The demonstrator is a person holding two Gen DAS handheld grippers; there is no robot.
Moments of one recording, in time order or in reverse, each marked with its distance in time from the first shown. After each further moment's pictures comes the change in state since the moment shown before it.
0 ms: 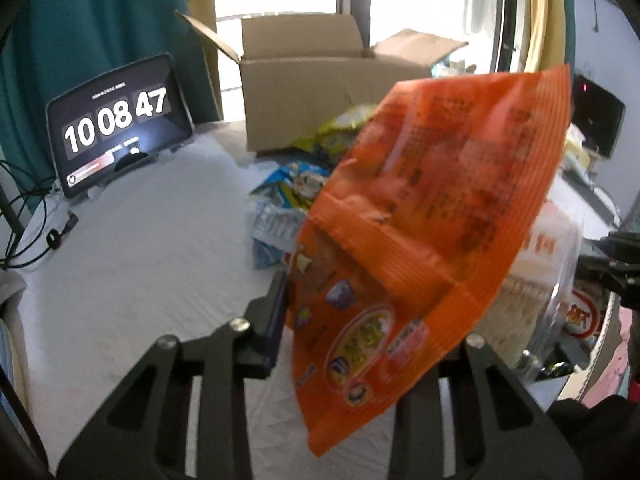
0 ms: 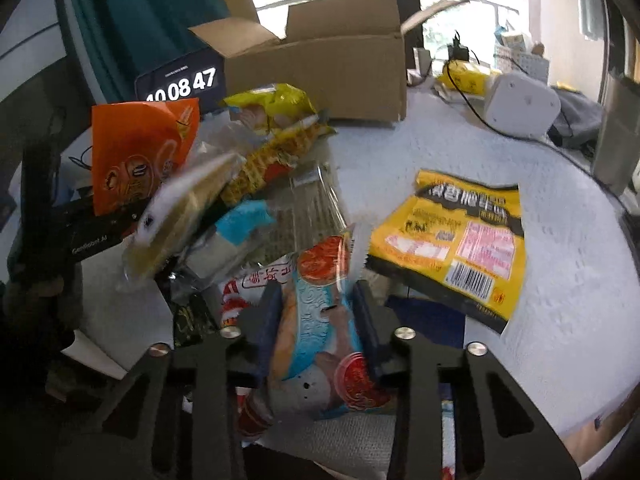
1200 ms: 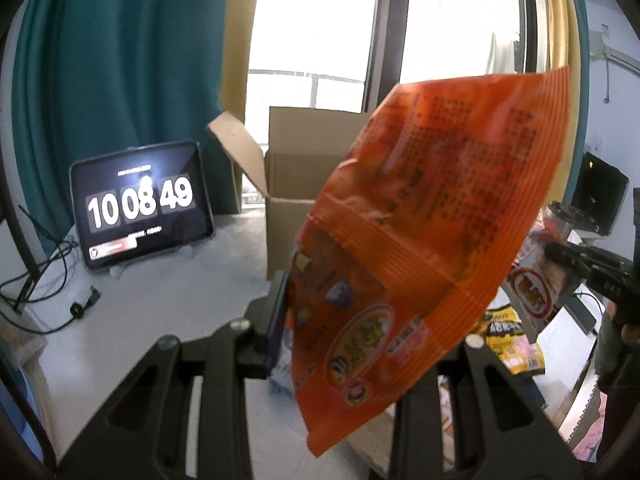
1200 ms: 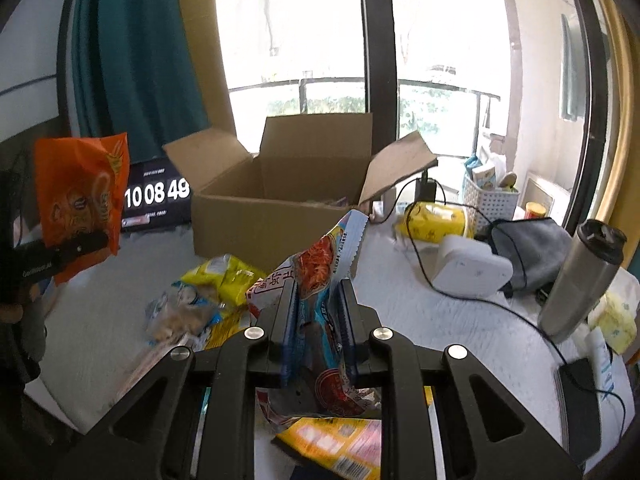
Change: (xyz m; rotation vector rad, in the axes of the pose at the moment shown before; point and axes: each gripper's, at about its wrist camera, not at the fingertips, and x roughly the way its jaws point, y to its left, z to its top) left arm -0.048 0.019 0.096 -0.108 -0.238 0.010; right arm -0.044 -0.043 0.118 -0.052 -0.301 -0.109
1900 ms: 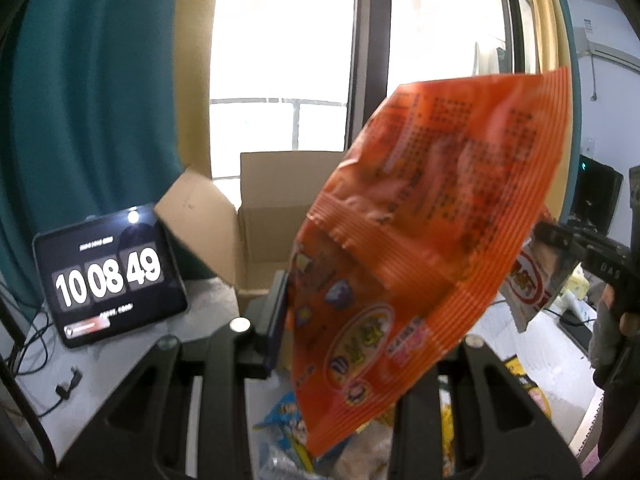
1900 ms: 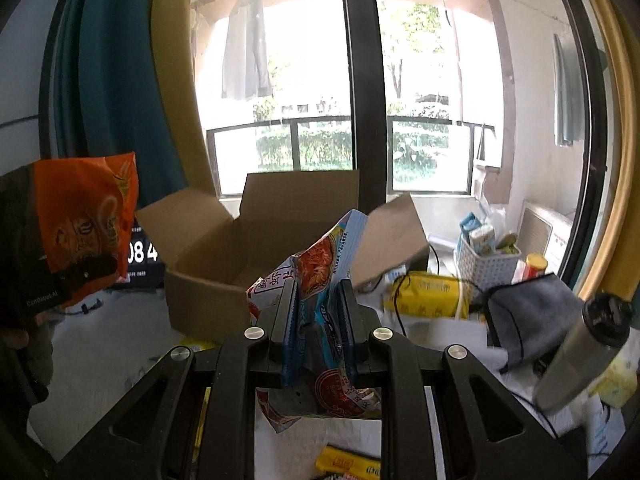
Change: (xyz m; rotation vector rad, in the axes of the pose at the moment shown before) left arm 0.059 -0.020 0.075 0.065 -0.084 -0.035; right arm 0.036 -0.026 0.075 0.003 -0.145 -0.012
